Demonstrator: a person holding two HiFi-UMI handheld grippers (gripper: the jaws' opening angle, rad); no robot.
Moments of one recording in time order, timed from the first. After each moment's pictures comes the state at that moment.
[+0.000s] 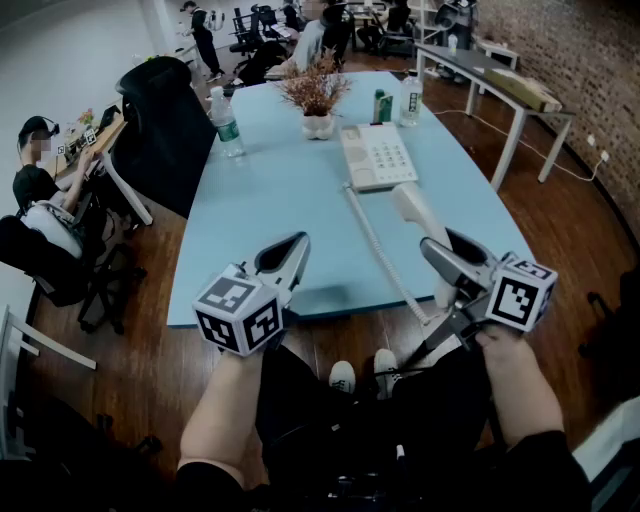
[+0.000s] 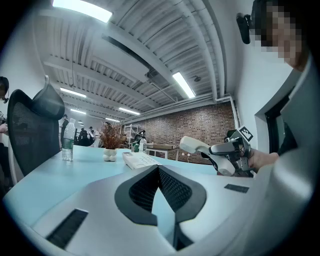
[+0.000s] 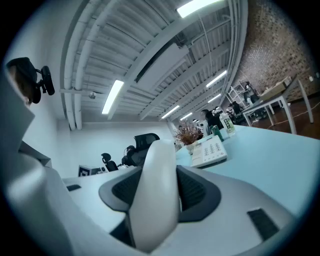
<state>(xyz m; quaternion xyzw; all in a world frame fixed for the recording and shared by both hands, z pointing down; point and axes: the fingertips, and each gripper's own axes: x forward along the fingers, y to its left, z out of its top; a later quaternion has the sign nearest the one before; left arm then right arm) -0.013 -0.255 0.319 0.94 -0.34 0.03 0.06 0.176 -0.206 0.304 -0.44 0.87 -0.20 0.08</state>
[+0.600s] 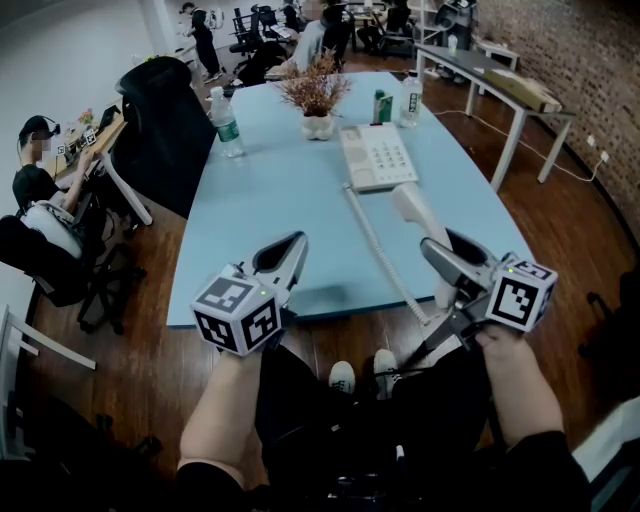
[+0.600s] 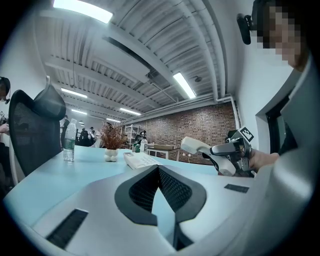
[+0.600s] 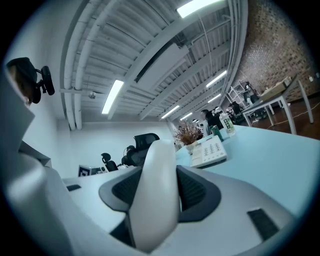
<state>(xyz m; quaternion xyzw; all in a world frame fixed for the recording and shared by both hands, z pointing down) -0.017 -0.257 0.318 0.94 -0.34 0.03 0.06 0.176 -0.206 0.305 -0.44 0.87 -0.21 0.08</state>
